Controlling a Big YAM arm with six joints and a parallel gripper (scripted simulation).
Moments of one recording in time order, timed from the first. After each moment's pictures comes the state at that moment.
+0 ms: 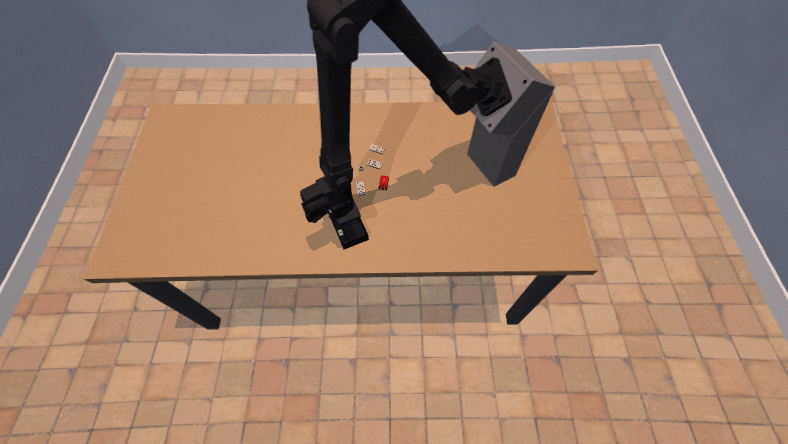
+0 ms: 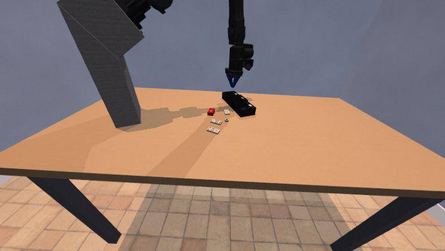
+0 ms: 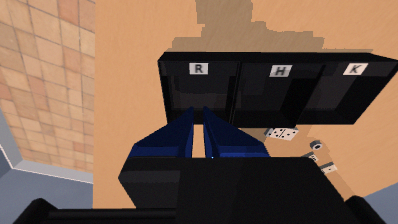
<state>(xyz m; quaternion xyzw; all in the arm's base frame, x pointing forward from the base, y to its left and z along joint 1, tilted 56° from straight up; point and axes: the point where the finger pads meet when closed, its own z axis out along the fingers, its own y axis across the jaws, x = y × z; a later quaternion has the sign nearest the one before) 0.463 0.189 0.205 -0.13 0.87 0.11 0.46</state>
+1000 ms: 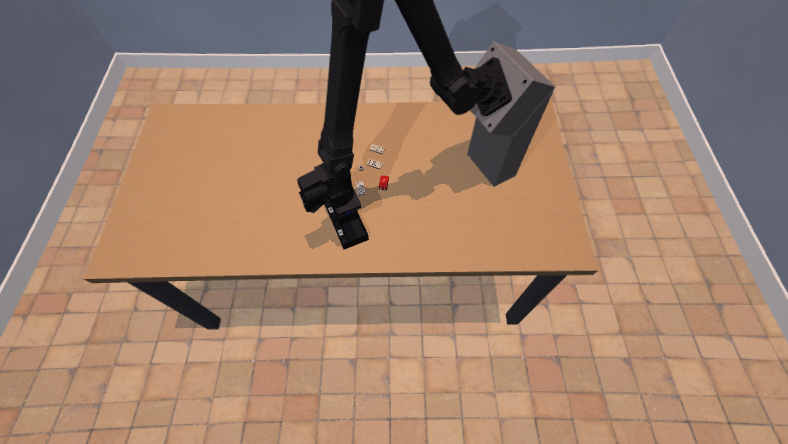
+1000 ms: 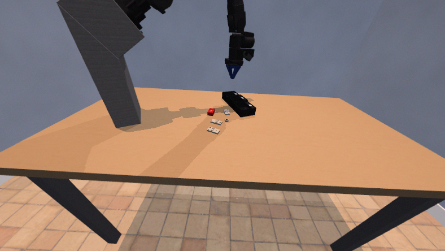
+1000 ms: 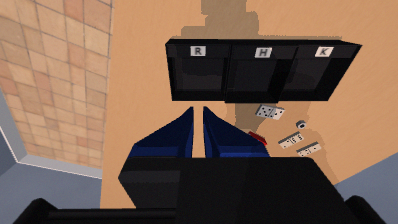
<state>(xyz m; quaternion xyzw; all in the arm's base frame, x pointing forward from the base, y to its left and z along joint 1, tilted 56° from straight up) 0.421 0.173 0.228 -0.13 0.87 0.11 0.46</state>
